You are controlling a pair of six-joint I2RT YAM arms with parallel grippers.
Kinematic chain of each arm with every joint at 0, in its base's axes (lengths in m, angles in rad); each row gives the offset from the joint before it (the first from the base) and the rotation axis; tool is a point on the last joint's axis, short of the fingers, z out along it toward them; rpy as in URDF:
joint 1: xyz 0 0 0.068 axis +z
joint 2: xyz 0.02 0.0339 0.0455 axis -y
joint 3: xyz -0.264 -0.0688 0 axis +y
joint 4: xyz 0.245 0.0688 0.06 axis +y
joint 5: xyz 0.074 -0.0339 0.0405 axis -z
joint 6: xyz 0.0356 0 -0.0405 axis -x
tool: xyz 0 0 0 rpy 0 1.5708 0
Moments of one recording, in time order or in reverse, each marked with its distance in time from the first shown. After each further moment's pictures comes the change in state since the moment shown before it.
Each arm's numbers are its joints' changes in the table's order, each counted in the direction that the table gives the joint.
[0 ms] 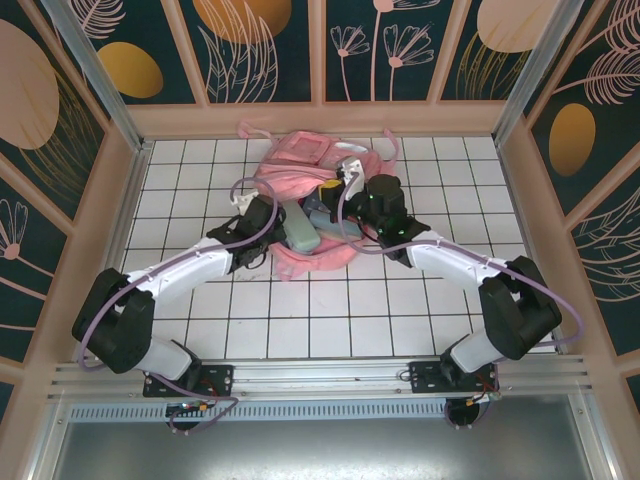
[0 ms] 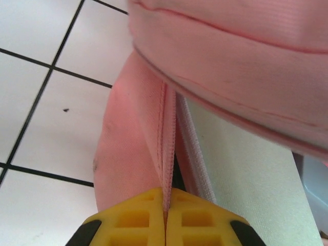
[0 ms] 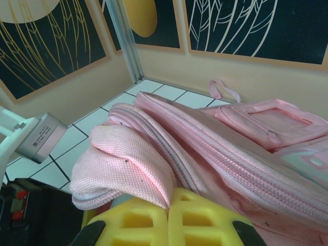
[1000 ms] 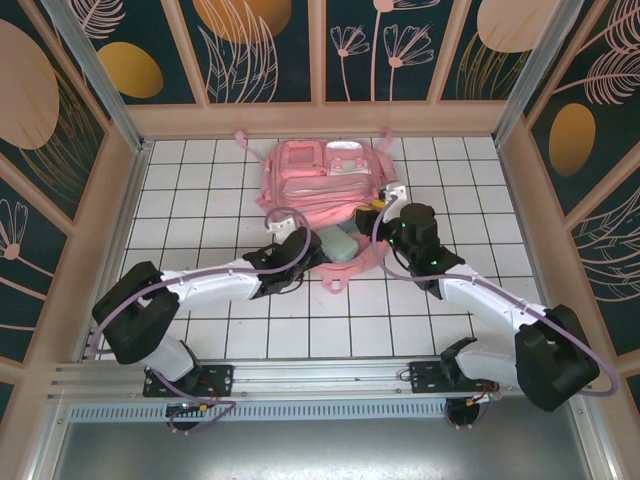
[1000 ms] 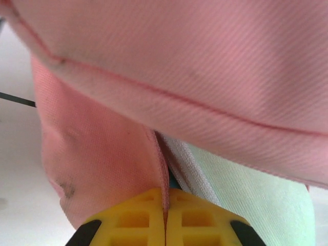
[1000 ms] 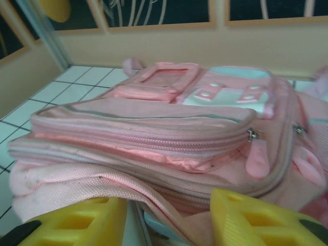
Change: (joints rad) left arm -0.283 -0.111 0.049 -0.219 -0.022 0.279; right arm -0.107 0.314 0.306 0.103 0.208 -0.063
